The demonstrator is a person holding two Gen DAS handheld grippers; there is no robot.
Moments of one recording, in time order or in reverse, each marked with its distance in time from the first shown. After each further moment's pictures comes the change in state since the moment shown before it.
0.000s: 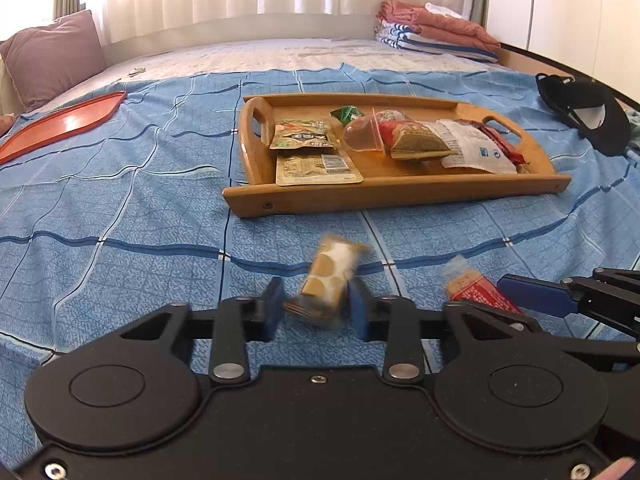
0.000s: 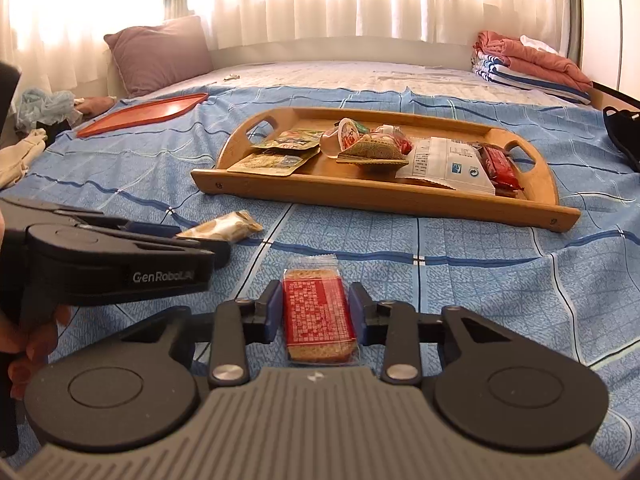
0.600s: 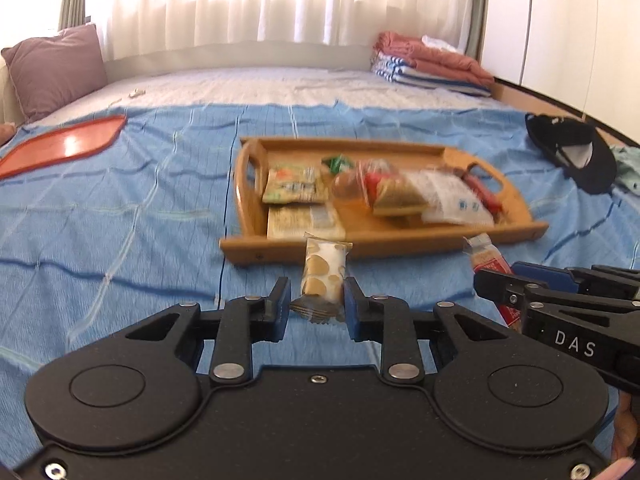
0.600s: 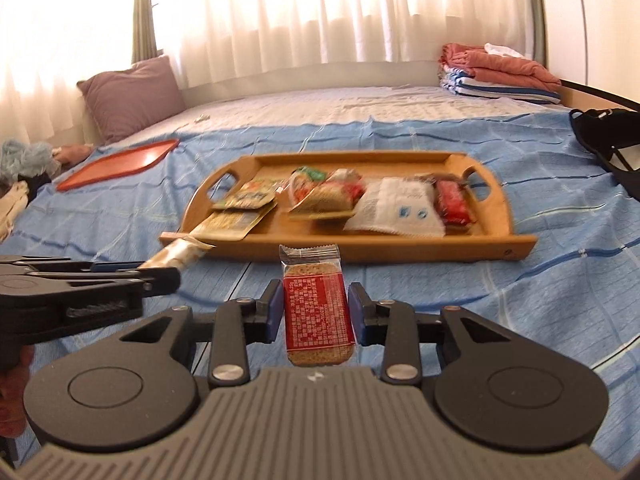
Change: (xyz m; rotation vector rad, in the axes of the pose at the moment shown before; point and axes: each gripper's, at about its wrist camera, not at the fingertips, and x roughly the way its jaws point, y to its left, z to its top) left arm -0.030 -0.003 0.027 -0.038 -0.092 -0.027; right arm -0.020 -0.035 0.030 0.098 -0.086 -0.046
